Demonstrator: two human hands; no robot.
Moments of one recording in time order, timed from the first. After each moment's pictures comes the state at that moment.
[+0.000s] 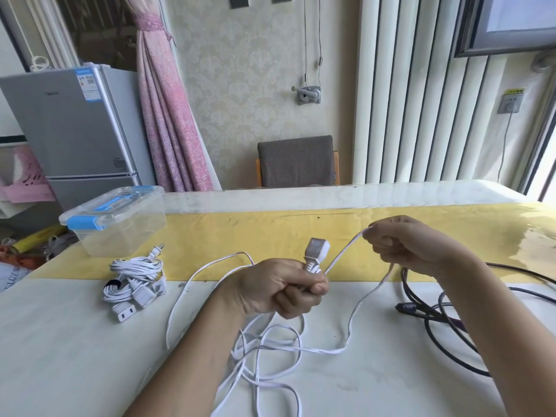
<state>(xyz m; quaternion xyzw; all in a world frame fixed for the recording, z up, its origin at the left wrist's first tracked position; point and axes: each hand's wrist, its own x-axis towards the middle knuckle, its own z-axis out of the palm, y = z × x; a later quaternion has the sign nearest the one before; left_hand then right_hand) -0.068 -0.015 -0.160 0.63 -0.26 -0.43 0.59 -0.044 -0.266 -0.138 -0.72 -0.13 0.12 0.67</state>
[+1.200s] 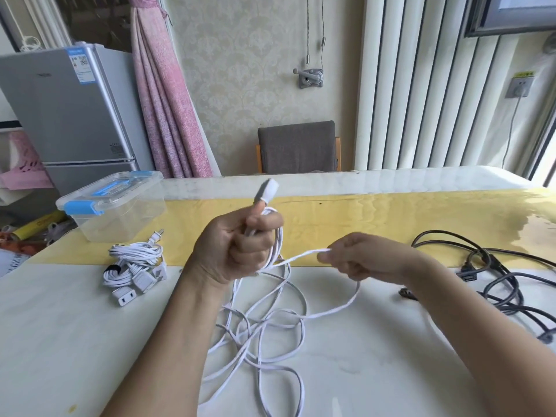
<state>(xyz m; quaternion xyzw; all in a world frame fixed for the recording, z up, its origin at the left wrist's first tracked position) -0.078 0.019 -0.136 0.35 -0.29 -0.40 0.79 -0.055 -0.213 -0.165 -0.78 -0.21 0.23 0.54</state>
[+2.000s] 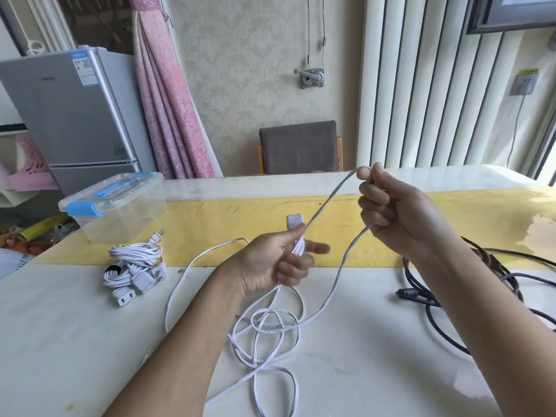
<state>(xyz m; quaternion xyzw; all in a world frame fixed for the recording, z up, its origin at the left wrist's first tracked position) -0.061 -0.024 -0.159 0.60 -0.09 -0.36 0.71 -0.056 -0.228 -0.123 -0.45 -0.15 0.07 0.88</state>
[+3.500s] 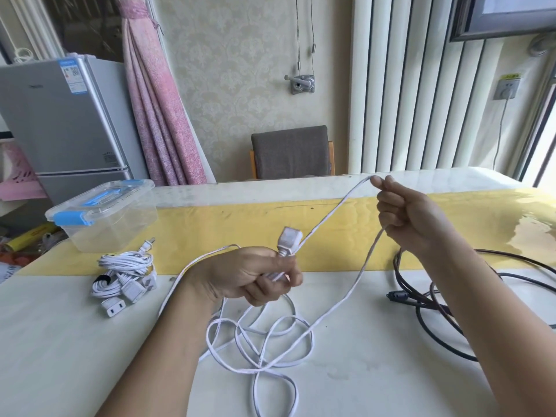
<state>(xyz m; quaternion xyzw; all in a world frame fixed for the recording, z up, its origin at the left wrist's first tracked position) -0.066 0.008 -0.152 0.69 -0.23 -0.40 0.55 -0.028 -0.268 -0.139 -0.44 -0.07 0.03 0.89</state>
